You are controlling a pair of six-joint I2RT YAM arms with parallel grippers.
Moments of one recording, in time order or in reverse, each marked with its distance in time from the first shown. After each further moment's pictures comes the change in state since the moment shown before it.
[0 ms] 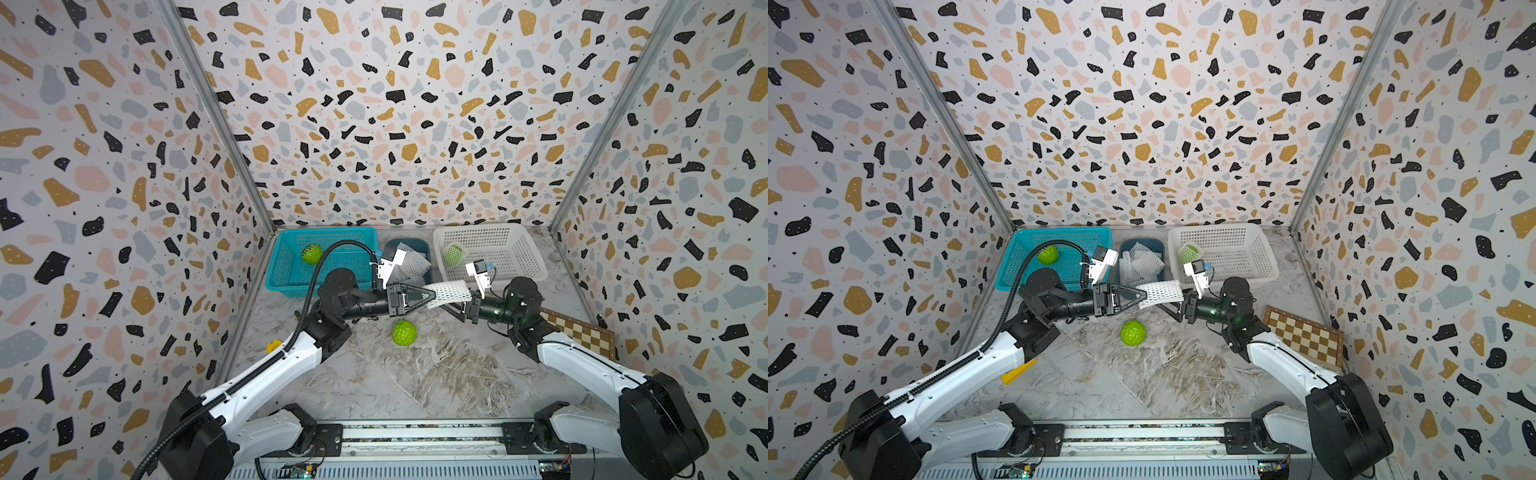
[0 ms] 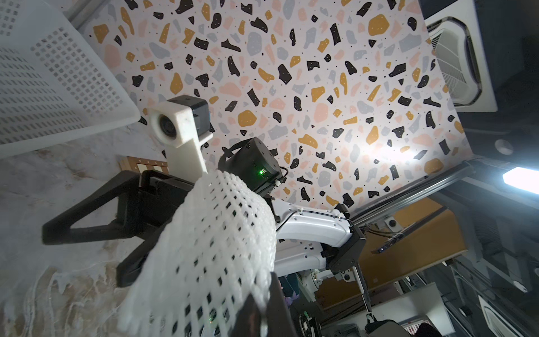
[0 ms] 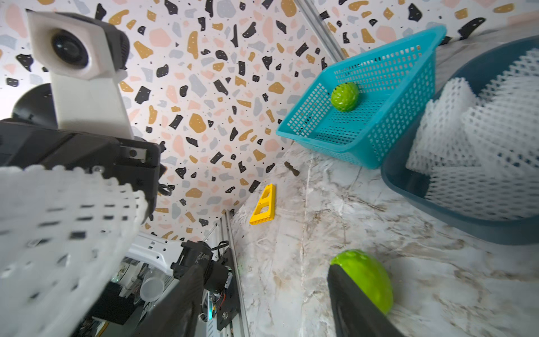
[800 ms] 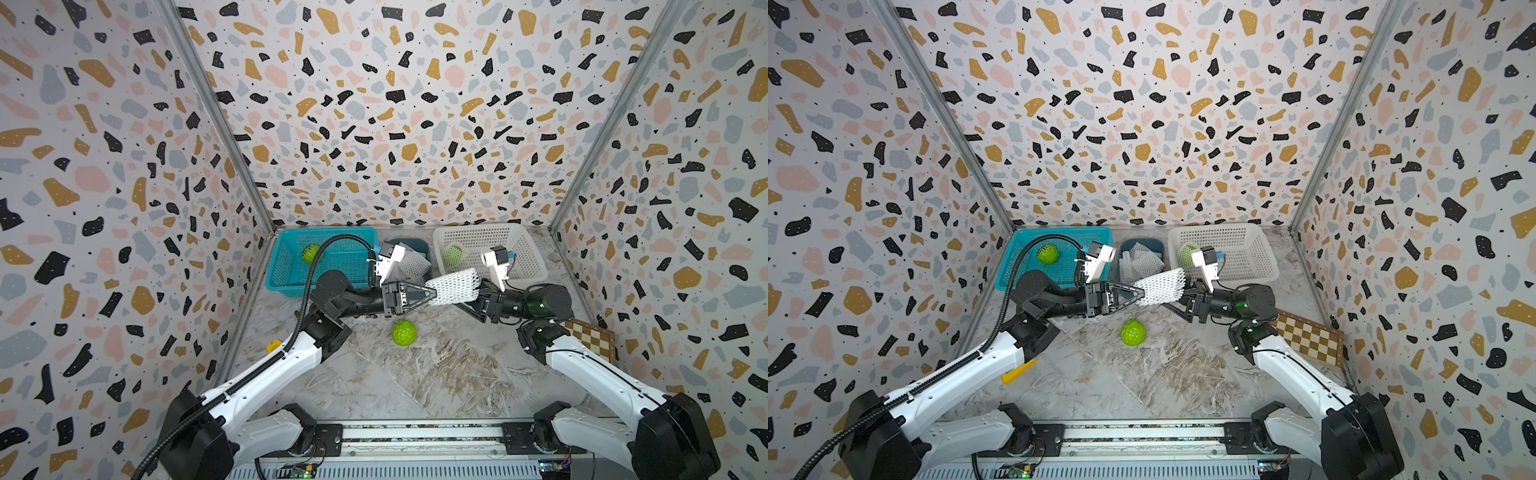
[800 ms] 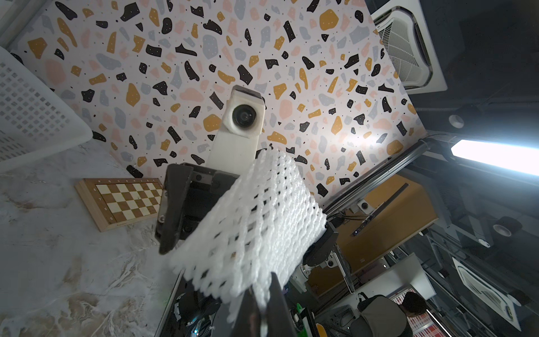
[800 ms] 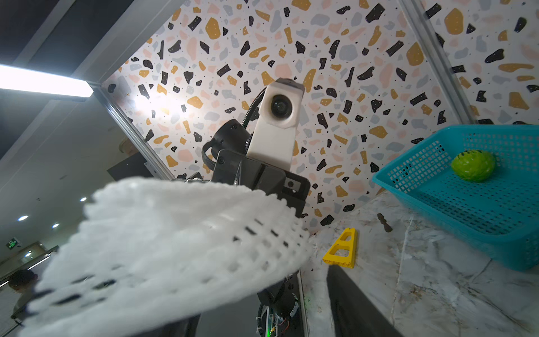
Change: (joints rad) left arm -0.001 -0.009 0.000 0.149 0.049 -0.036; right arm 0.034 -0.097 0.051 0.399 -0.149 0.332
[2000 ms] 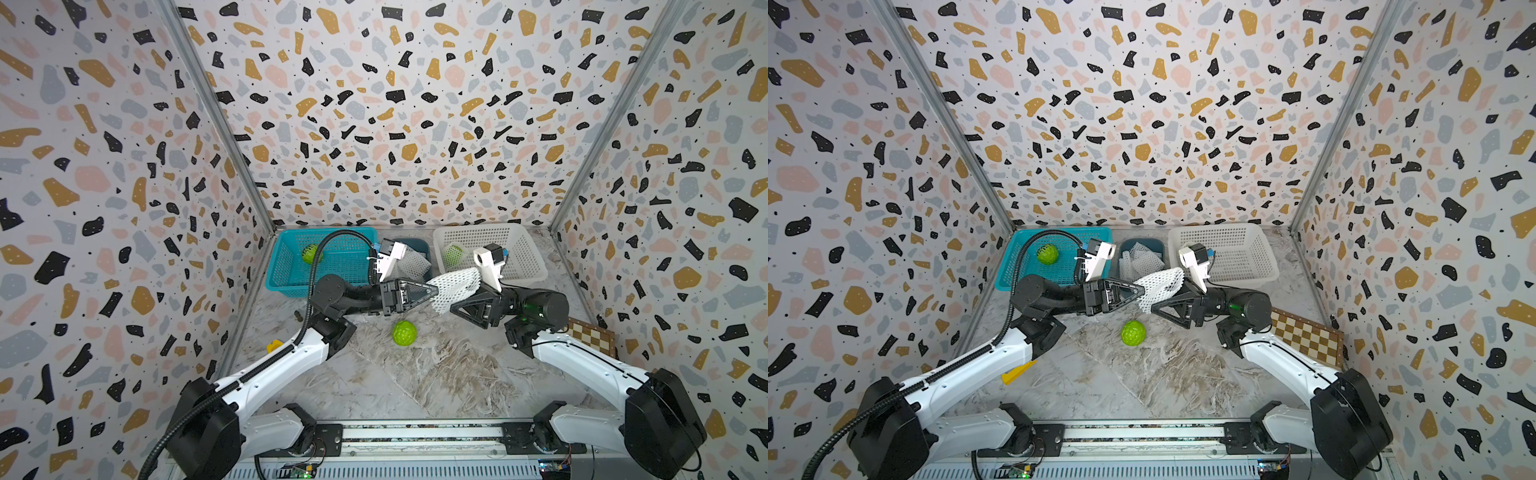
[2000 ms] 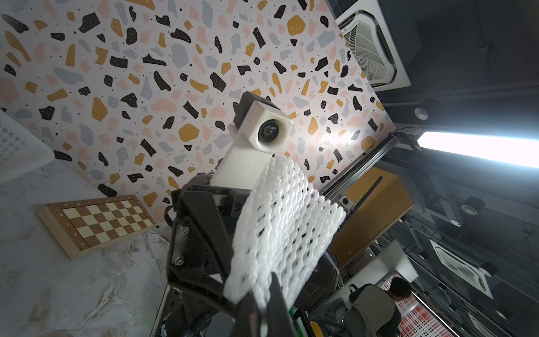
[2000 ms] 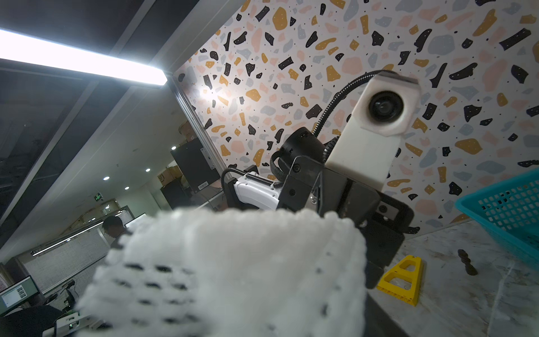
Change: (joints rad) left arm 0.002 0.048 -0.022 0.241 0.033 -0.088; right arm 0.088 0.116 0.065 0.397 -0.045 0.252
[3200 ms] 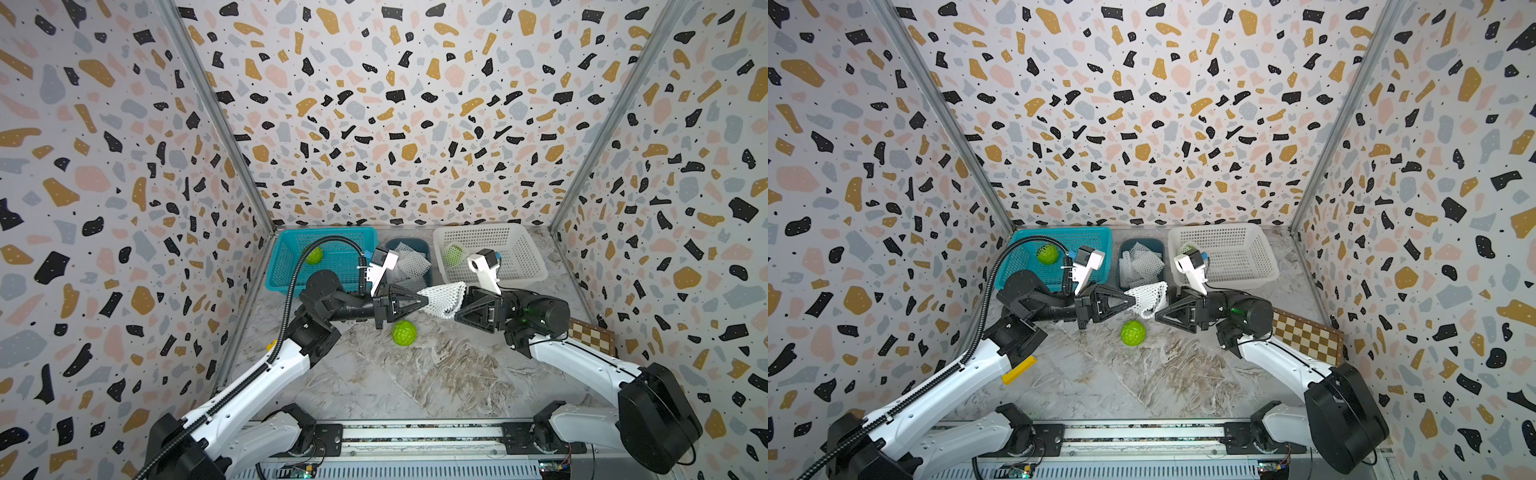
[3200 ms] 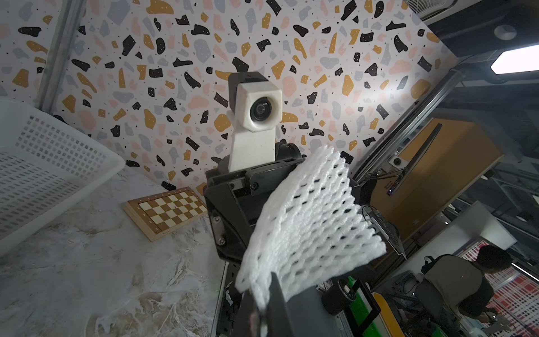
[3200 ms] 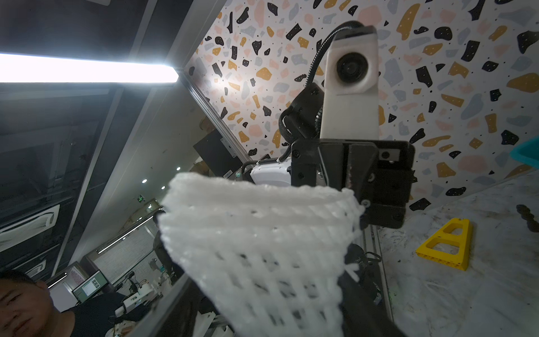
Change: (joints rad) left arm 0.042 -0.146 0.037 -0.461 0.026 0.458; right arm -0.001 0.031 -0.029 0.144 -0.091 0.254
